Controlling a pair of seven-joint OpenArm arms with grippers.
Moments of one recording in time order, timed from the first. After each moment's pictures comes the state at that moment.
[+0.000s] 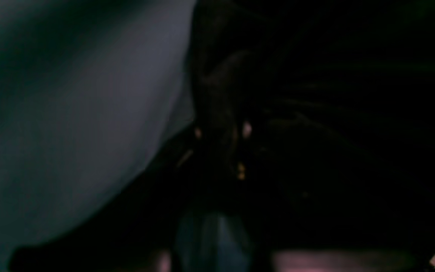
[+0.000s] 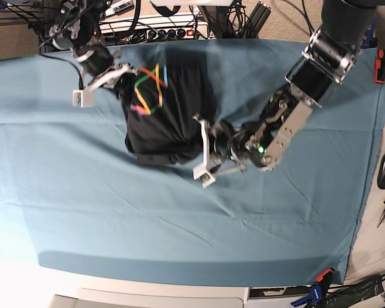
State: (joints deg) left arm -24.2 -12.7 38.7 75.1 -37.2 -17.6 51.9; right arm -22.4 -6.3 32.0 111.0 38.6 31.6 -56.5
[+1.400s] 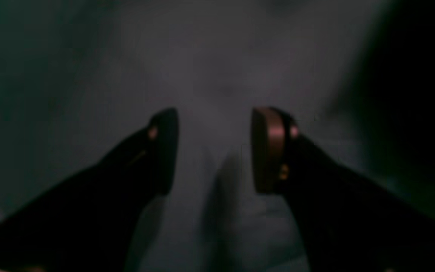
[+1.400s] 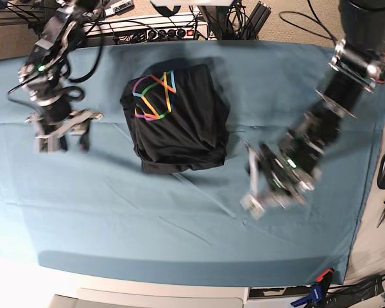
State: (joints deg) left arm -27.9 -23.1 33.7 82.5 -17.7 -10.8 57.0; right arm -8.1 6.3 32.0 111.0 16.8 31.7 -47.7
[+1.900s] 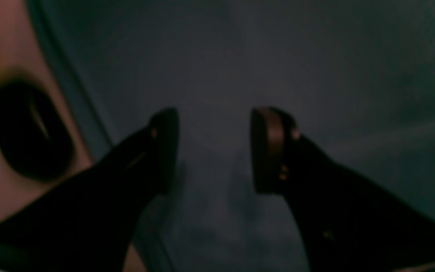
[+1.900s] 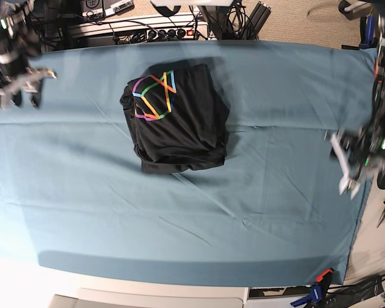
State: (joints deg) left arm -7.2 -40.6 6.3 90.6 -32.9 -15.2 63.5; right arm -25.5 11.4 54.6 121.4 32.2 33.9 -55.7
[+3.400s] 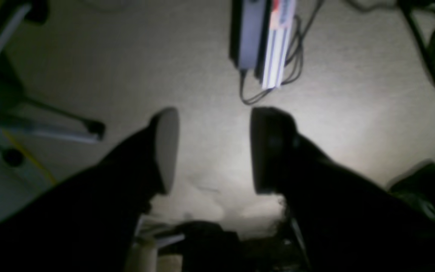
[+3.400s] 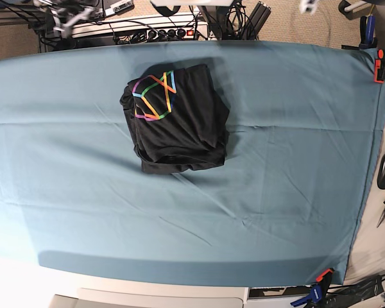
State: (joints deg) left arm 27.6 -14.1 5.0 46.6 -13.7 -12.5 22.7; right arm -15.9 21.4 23.5 28.7 7.4 29.4 -14.6
